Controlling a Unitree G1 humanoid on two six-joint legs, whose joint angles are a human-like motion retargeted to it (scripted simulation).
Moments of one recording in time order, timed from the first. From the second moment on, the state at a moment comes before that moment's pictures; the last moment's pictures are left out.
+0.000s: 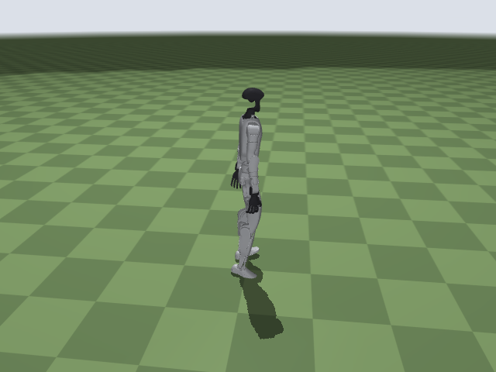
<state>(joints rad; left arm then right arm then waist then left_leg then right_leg) 0.12 0.15 0.20 1.51 0.22 0.07 -0.20 0.04 -0.26 0.02 1.42 -0.34 0.04 0.09 -0.01 -0.05 -0.02 -0.04 -0.03 0.36 0.04 -0.22 -0.01 -0.02 -0.17 -0.40 0.10 0.09 0.12</state>
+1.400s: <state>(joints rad) -0.63 0.66 0.24 1.29 0.17 0.00 -0.07 0.26 -0.59 -0.47 1.70 -0.19 0.06 -0.21 -0.50 -0.41 0.52 -0.55 0.26 0.79 -0.02 -0.02 -0.05 -0.85 0.05 -0.07 -0.07 0.38 -0.10</state>
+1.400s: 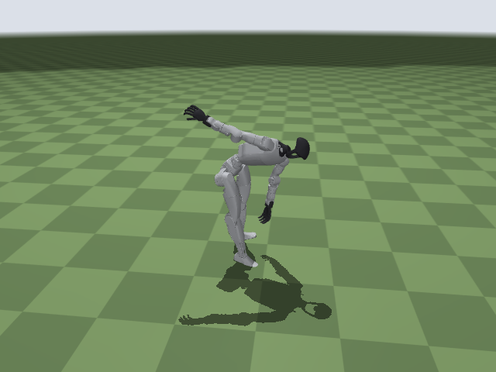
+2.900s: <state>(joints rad) 0.60 0.42 0.61 1.48 0.00 -0.04 -0.04 -0.28 -0.97 -0.32 1.58 0.06 -0.10 -0.21 0.39 0.35 0.52 -0.73 -0.12 0.26 -0.03 0.04 0.03 -0.42 -0.39 -0.69 -0.08 0.30 0.04</state>
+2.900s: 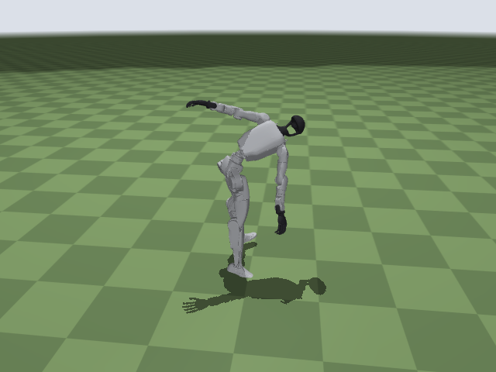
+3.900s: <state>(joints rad) 0.14 0.69 0.40 1.49 -0.16 -0.20 0.32 0.20 -0.58 -0.56 1.45 -0.02 -0.11 -0.06 0.35 -0.03 0.52 -0.45 -0.03 0.32 -0.02 0.02 0.00 -0.29 -0.33 -0.58 -0.03 0.23 0.06</state>
